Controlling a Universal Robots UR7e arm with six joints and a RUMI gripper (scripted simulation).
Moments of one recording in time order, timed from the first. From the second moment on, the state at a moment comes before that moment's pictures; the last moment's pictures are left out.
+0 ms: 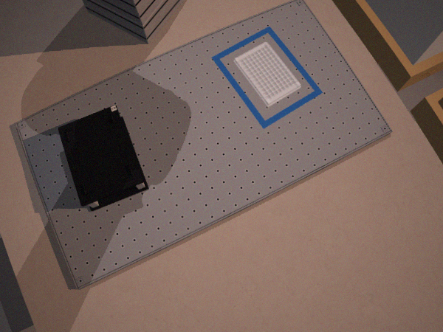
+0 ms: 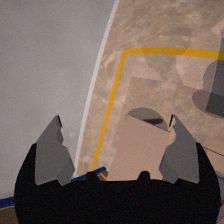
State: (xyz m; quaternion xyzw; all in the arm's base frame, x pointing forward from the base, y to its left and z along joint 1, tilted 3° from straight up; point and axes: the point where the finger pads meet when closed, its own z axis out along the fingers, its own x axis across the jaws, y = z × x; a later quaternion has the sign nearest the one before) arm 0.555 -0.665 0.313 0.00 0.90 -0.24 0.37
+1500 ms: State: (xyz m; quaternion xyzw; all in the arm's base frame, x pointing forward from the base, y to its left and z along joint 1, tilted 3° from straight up) arm 0.629 -0.543 0.193 -0.09 0.92 -0.20 0.33
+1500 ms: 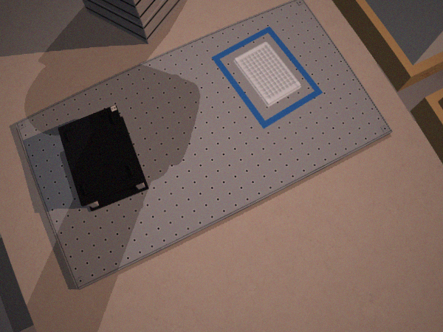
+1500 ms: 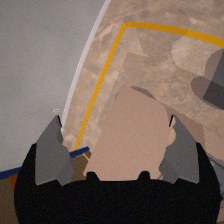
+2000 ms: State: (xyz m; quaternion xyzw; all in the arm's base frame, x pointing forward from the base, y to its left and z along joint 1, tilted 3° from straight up) arm 0.645 -0.502 0.158 -0.12 0.92 -0.18 0.31
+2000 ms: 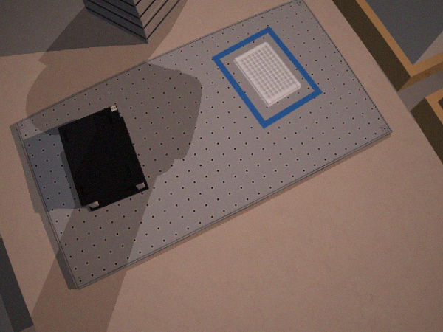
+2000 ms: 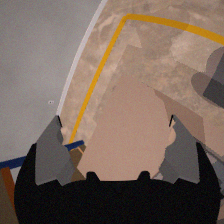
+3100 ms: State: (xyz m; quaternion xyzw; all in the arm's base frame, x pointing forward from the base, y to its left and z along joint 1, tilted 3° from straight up) arm 0.664 -0.398 0.081 -0.19 0.93 -0.16 0.28
